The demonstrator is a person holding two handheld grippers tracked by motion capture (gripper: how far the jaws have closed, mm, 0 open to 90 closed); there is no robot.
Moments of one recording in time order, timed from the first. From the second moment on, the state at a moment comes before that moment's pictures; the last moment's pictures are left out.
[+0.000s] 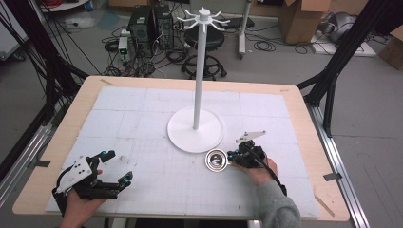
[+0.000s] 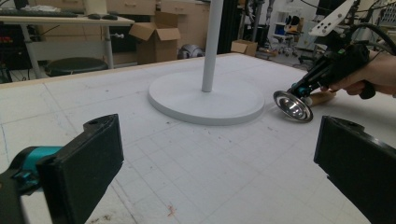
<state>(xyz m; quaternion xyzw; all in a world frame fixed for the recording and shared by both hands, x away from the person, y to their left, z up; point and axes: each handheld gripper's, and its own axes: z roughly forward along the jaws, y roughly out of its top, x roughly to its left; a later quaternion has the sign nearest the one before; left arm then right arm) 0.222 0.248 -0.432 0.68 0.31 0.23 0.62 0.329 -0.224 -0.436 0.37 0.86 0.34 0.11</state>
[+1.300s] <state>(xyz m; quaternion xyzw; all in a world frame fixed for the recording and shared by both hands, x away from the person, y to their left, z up) 0.229 0.235 -0.431 0.69 0.30 0.22 0.62 0.241 -0.304 -0.434 0.38 0.82 0.41 0.11</state>
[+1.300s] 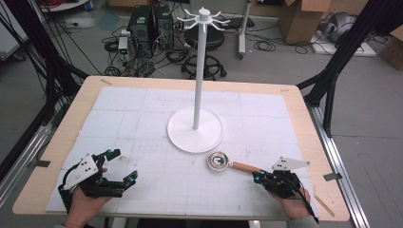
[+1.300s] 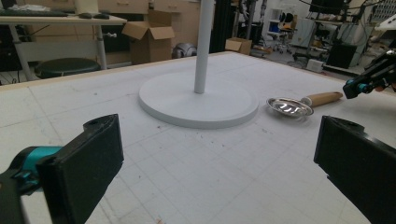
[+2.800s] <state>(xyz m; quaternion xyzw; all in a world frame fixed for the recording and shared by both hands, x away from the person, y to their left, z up) 0.221 0.246 -0.432 0.68 0.31 0.23 0.62 0.332 -0.303 -0.448 0.45 0.79 0.38 0.17</state>
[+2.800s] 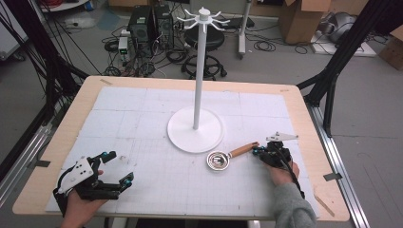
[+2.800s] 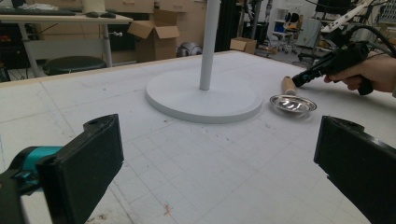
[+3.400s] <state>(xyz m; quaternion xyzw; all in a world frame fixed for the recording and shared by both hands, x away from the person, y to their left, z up) 0.217 0.250 -0.432 0.68 0.31 0.23 0.62 0.357 -0.285 -0.448 0.43 0.80 0.36 0.19</state>
